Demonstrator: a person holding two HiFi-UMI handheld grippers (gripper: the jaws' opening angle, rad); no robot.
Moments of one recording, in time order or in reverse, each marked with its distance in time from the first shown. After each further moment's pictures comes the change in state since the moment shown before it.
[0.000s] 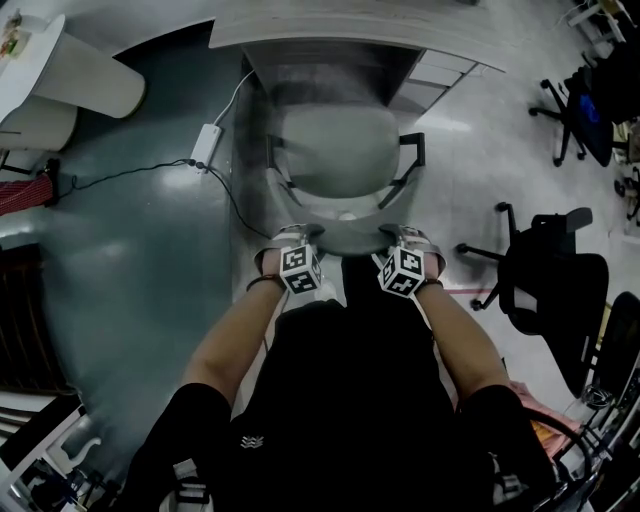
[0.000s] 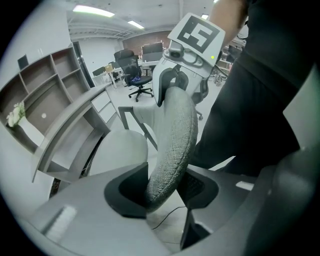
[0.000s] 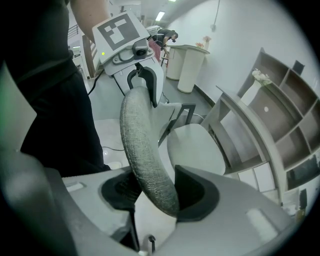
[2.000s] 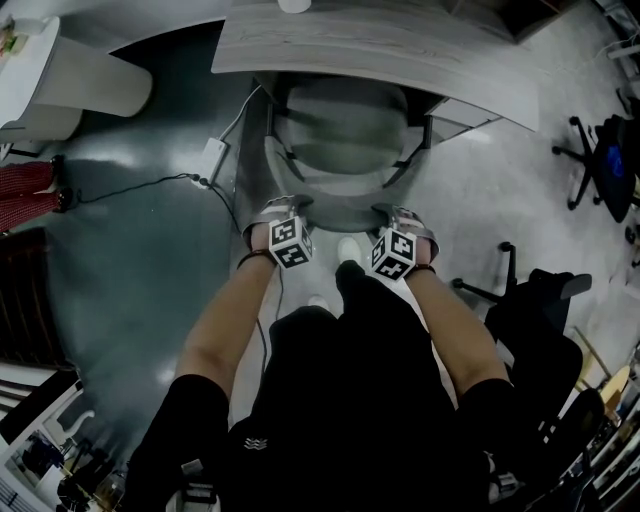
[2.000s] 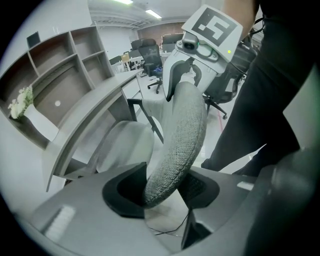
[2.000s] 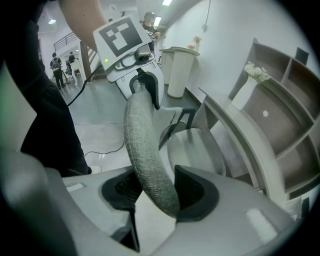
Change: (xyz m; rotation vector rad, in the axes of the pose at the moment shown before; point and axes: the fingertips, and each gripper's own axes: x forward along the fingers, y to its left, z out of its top) left arm 0.033 0.259 0.003 -0.112 0.094 0.084; right arm 0.056 -0.245 0.055 -0.025 -0.060 0.005
